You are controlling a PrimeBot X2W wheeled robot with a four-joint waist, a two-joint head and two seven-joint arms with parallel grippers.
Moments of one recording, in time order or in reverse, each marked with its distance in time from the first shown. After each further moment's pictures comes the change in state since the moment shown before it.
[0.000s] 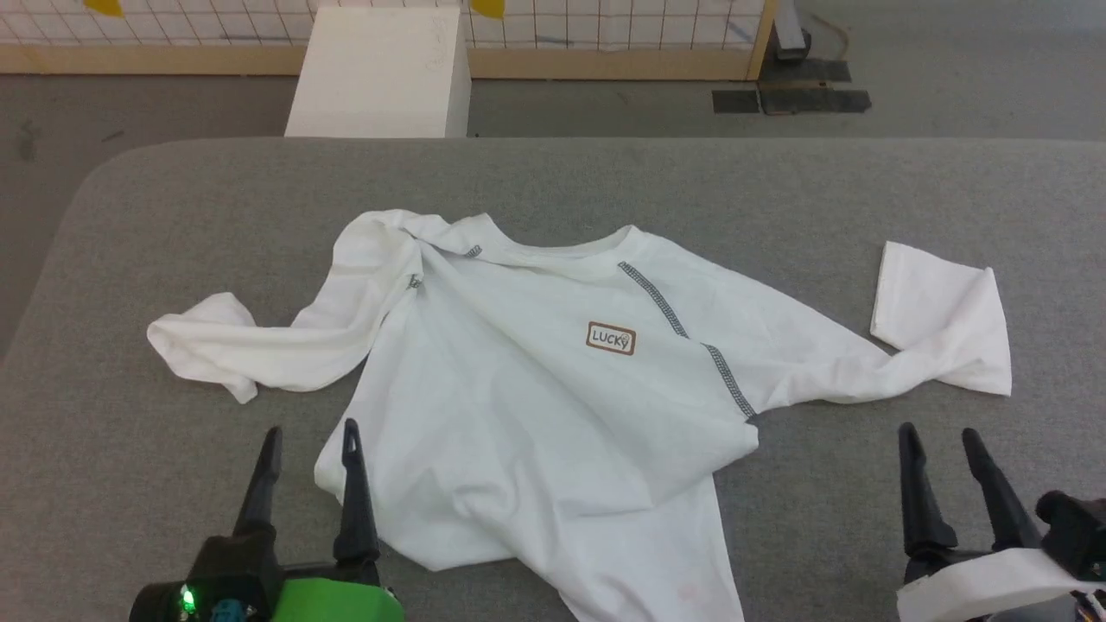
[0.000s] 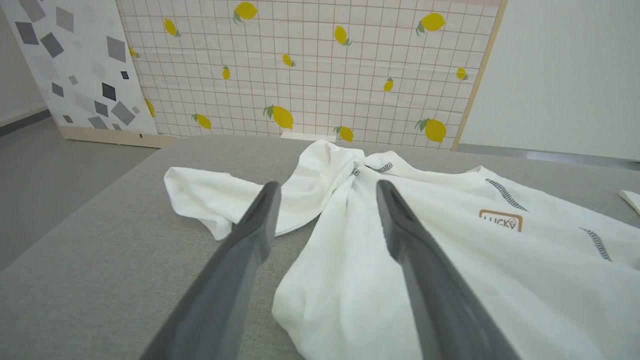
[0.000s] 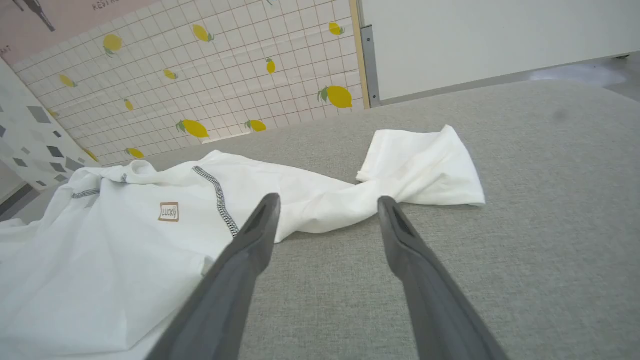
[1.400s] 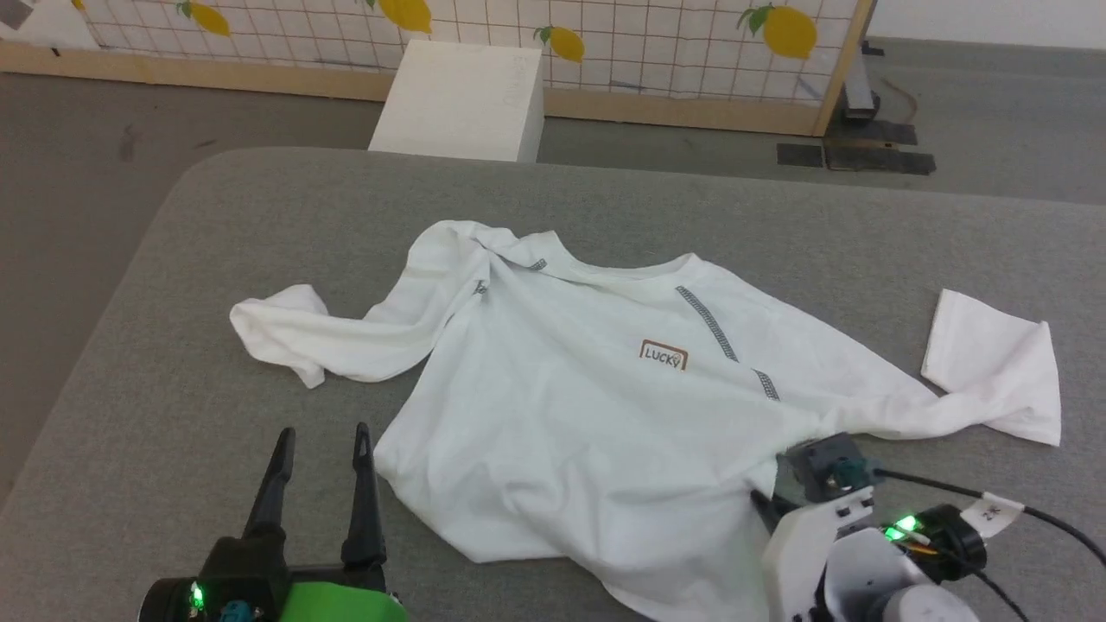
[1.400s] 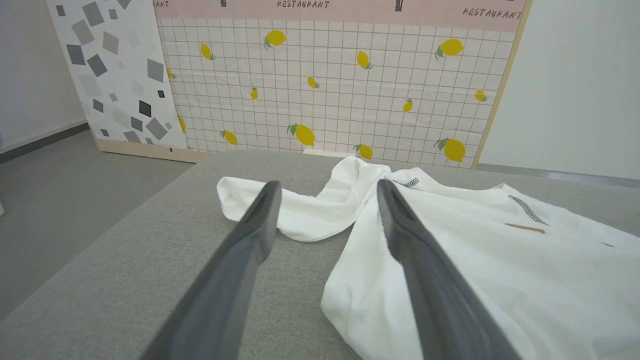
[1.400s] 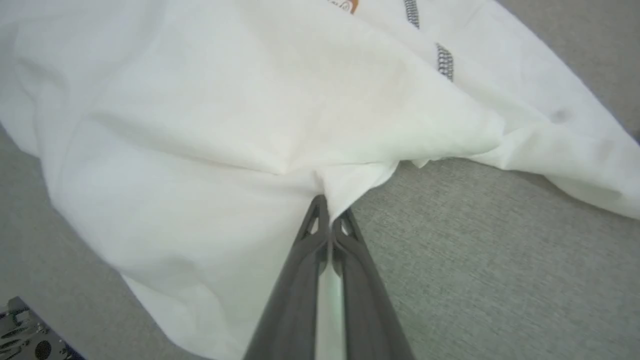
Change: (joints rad) left arm 0.016 -0.122 0.133 0.053 0.132 -0.192 0.000; right arm -0.153 -0.007 0.301 0.126 -0.245 0.000 0.601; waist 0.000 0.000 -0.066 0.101
